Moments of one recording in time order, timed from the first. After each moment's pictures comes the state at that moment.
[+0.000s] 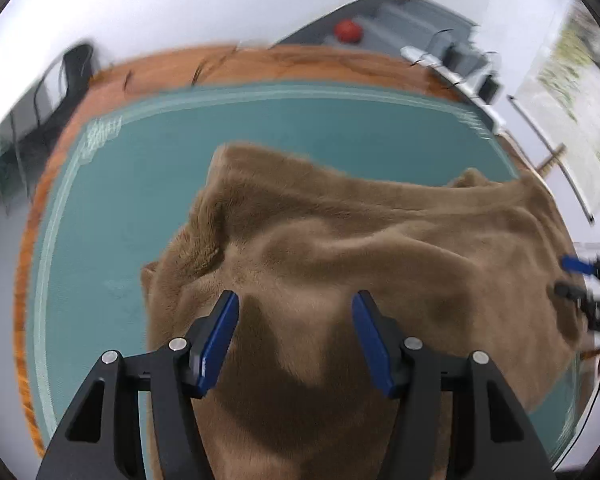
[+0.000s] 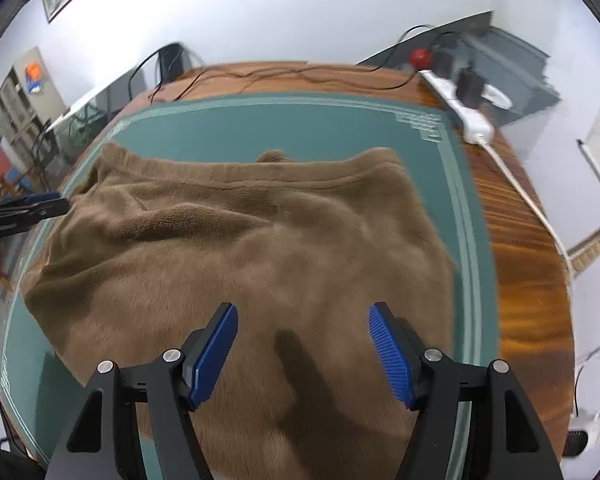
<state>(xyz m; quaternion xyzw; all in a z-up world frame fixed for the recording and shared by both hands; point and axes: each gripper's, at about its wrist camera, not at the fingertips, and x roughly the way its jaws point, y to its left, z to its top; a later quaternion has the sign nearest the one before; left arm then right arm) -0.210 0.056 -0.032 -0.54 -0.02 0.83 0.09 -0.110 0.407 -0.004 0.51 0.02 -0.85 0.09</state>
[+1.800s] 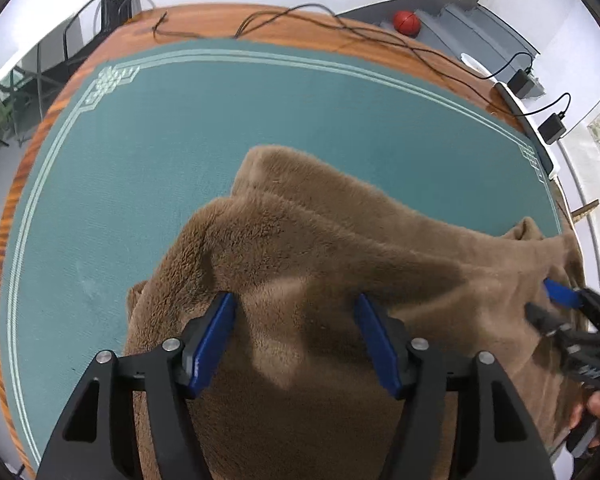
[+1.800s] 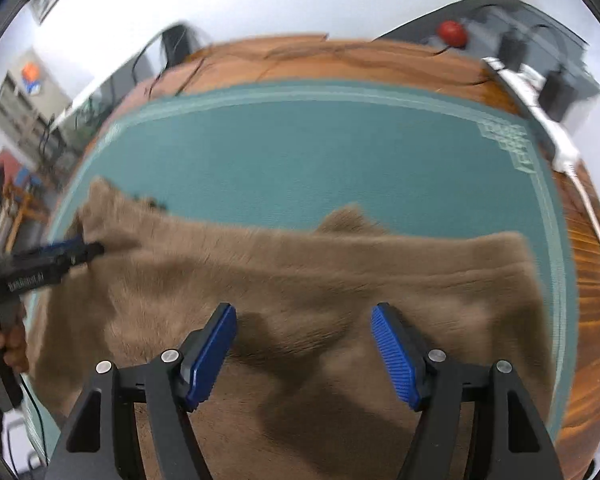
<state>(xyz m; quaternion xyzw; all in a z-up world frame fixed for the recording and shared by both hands) -0.263 0.052 -0.058 -0.58 -0.07 0.81 0.05 -0.207 0.326 -0.032 0.57 0.02 -0.81 0.12</state>
